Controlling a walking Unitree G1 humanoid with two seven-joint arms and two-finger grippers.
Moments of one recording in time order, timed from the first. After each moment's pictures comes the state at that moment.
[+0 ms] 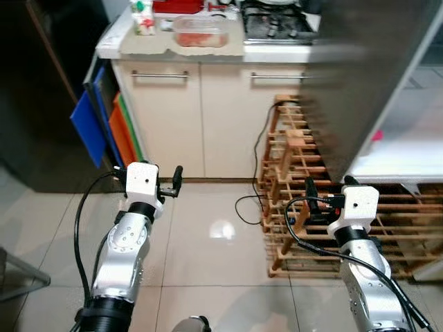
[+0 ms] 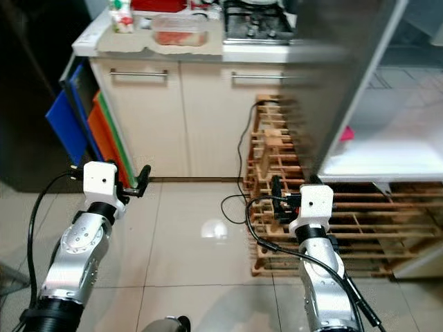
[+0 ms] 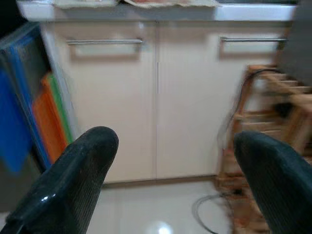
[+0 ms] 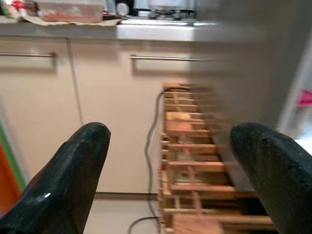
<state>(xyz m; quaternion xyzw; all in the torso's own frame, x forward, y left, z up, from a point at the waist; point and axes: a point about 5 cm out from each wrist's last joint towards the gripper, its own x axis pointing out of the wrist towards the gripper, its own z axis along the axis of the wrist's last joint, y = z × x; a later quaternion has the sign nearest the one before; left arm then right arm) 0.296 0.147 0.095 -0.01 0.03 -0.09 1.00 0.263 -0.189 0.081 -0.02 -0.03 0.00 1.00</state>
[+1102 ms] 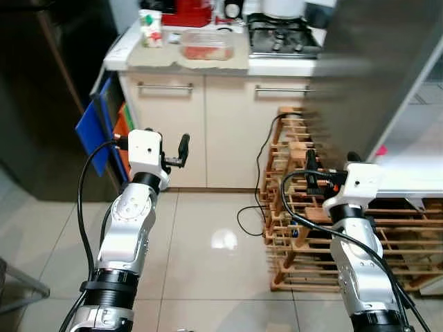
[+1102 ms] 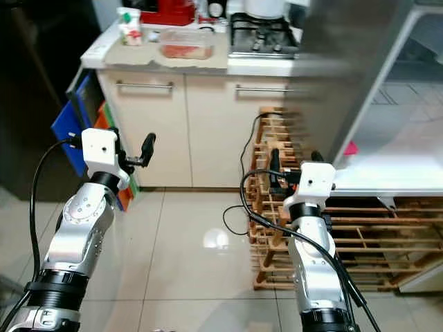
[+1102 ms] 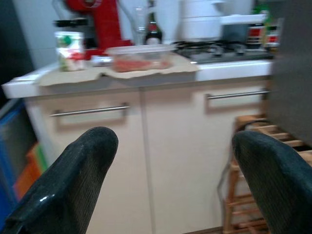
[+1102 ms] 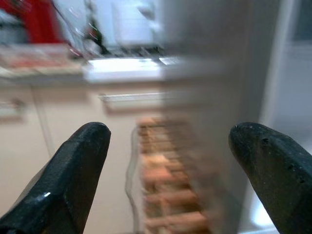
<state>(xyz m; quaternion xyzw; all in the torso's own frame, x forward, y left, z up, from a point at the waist) 0.324 0.137 0.141 0.02 -0.06 -0.09 0.99 0.275 -0.189 0.103 0.00 -0.07 -0.05 1.00</state>
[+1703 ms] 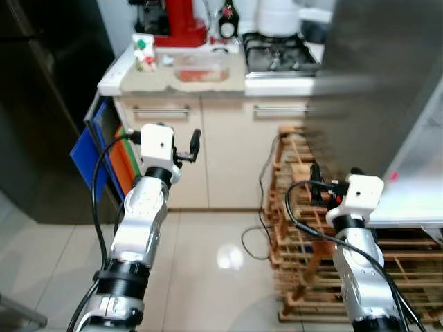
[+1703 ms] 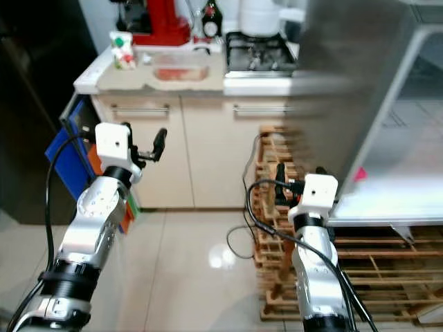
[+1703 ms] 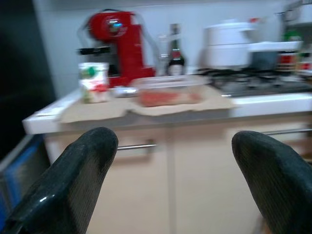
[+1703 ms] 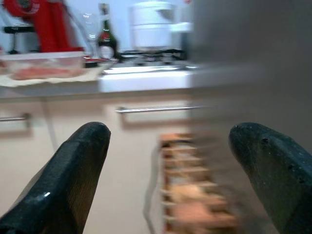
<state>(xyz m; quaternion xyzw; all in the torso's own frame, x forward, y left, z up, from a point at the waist) 0.332 0.141 0.153 0.02 -0.08 -0.07 0.99 0.280 -0.180 0.098 0.00 -0.06 -0.04 1.00</state>
